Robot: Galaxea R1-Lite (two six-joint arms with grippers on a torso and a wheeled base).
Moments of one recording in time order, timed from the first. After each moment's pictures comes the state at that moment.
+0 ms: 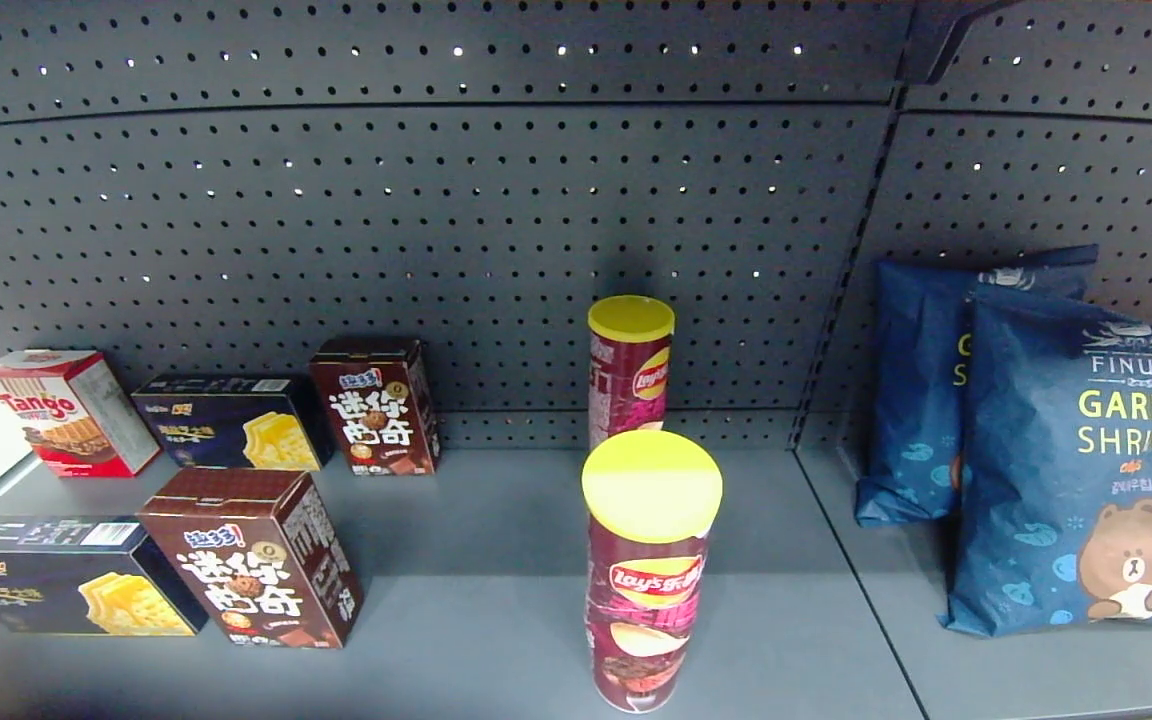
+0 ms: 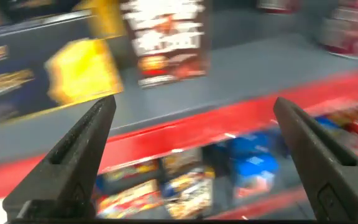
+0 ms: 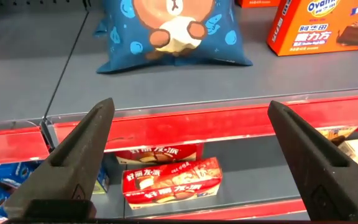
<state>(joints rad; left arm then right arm) 0.01 0.05 -0.04 0.03 -0.20 0.08 -0.13 0.08 0.00 -0.01 0.02 0.01</state>
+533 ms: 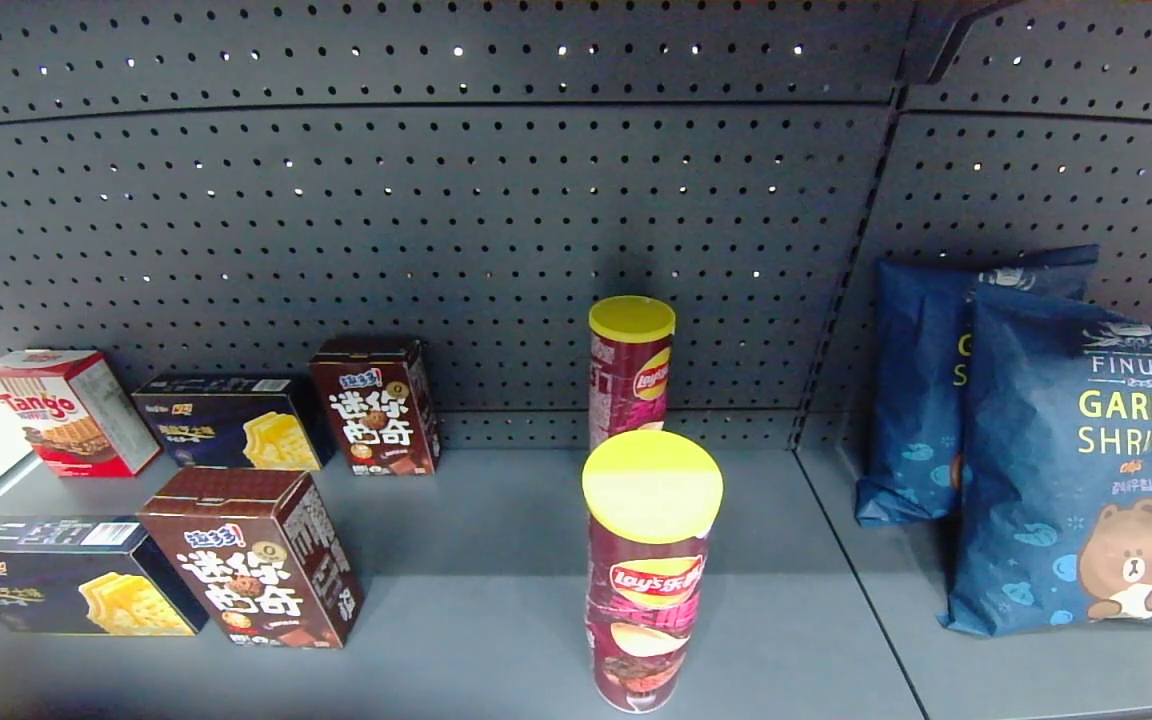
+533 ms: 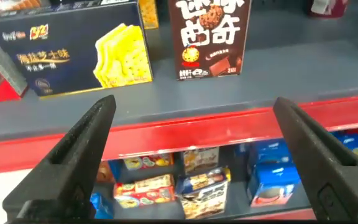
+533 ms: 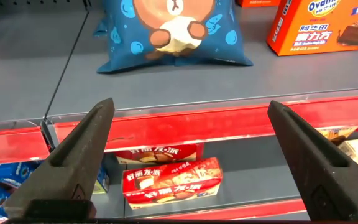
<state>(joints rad) 0.00 0.01 -0.01 0.03 -0.08 0.03 -0.13 0.08 0.00 -0.01 0.02 0.01</state>
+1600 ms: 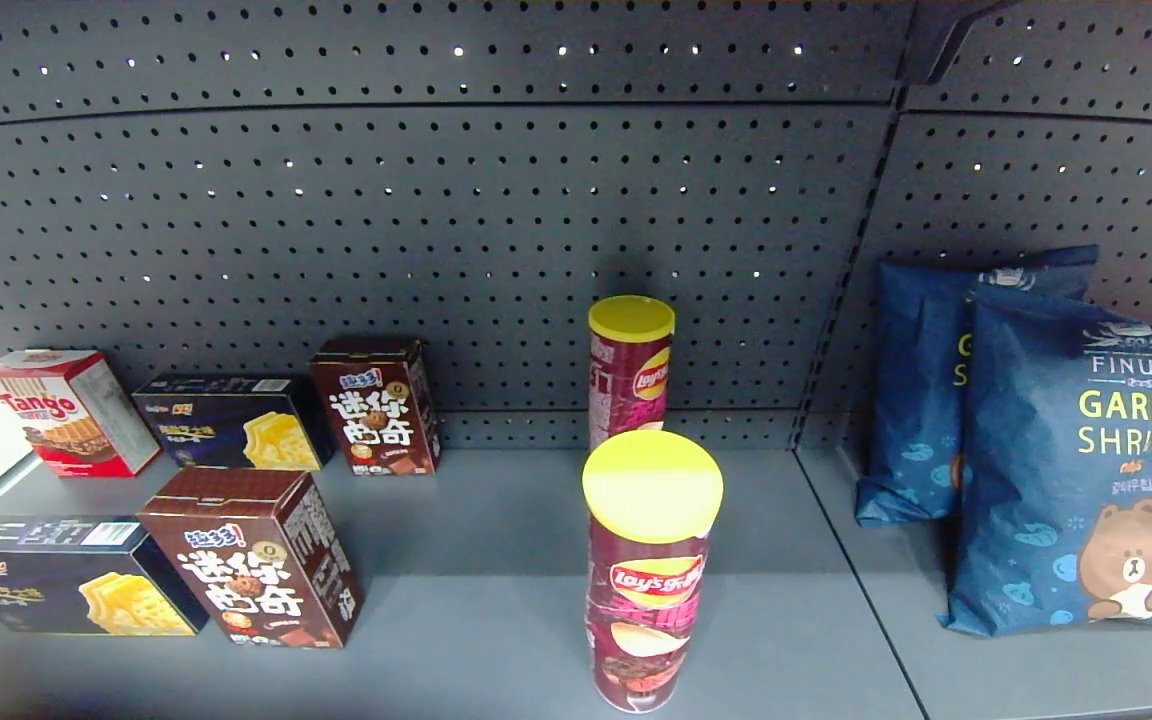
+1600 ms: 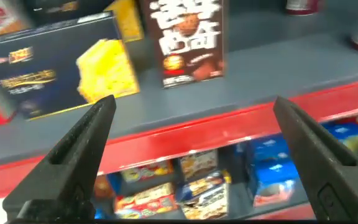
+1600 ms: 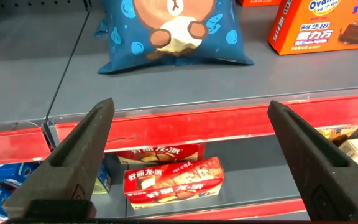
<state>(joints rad) 0.00 0.01 0.00 0.00 -0.13 0.11 -0.13 0.09 0.00 -0.01 0.02 0.02</state>
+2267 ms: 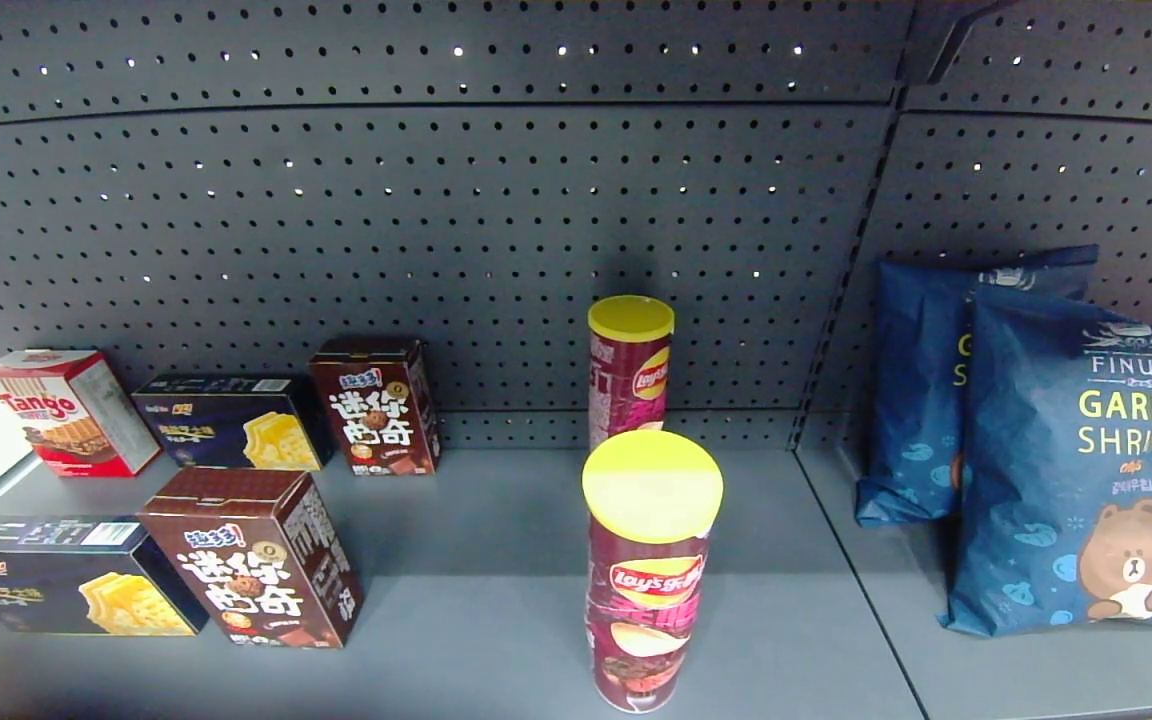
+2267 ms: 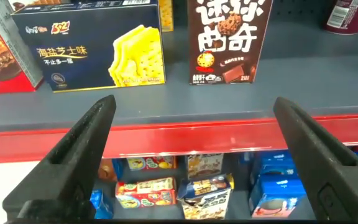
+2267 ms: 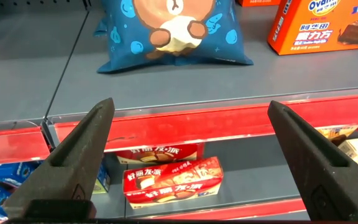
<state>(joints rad) 0.00 0.01 0.00 0.00 -0.03 0.01 -0.14 0.09 0.00 -0.01 0.02 0.02</state>
